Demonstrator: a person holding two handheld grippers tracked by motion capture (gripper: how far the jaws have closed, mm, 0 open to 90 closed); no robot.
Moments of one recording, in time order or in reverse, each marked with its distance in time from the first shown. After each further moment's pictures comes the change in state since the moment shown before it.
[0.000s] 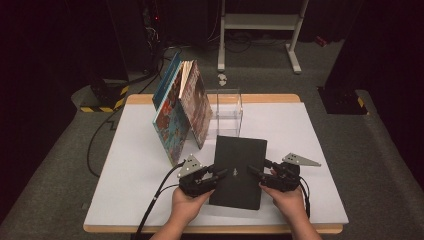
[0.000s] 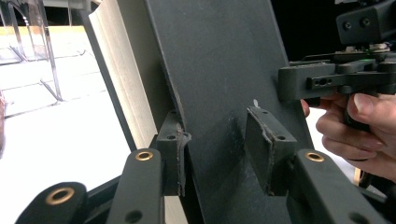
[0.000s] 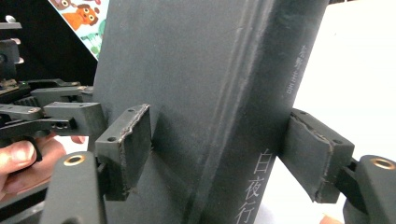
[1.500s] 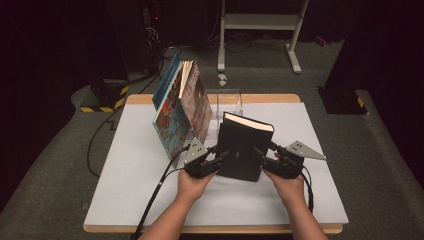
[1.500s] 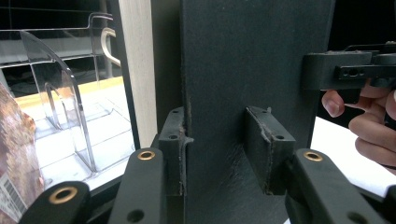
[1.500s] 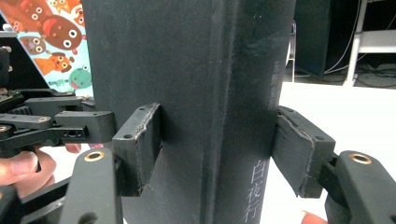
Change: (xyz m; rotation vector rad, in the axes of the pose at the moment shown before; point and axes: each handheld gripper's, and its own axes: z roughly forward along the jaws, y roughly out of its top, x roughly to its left) left arm 0.011 0.021 0.034 -0.108 -0.019 0.151; right arm 0.000 0.031 0.002 -0.170 -0.127 -0.160
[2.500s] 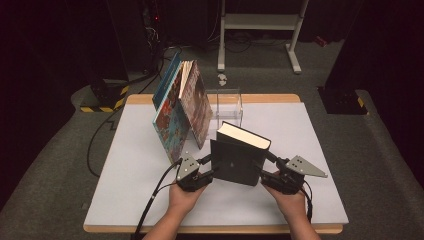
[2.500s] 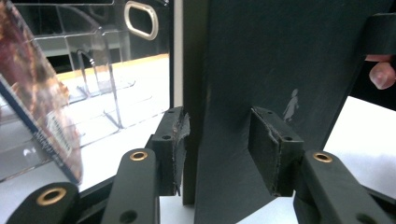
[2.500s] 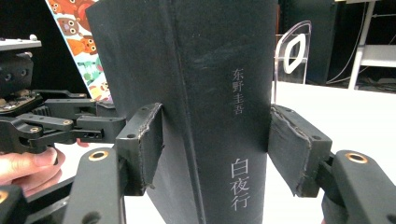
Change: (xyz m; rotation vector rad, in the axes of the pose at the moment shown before) left arm 0.010 -0.023 -0.033 0.003 0.074 0.044; right arm 0.023 -0.018 -0.022 -0.022 0.017 -0.055
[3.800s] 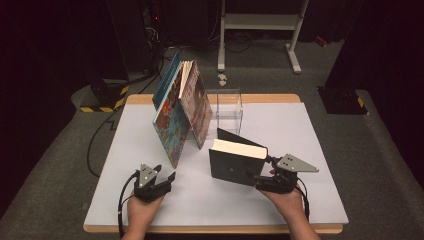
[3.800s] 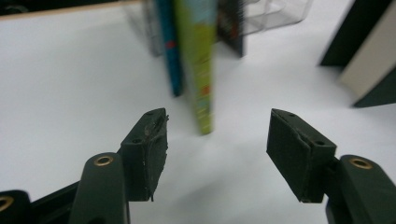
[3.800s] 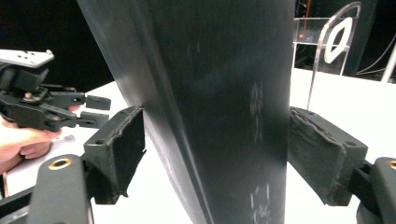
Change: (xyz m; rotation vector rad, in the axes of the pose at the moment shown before) left arm 0.093 -0.009 -0.084 0.097 0.419 0.020; right arm 0.008 0.006 0.012 0.084 0.095 -0.044
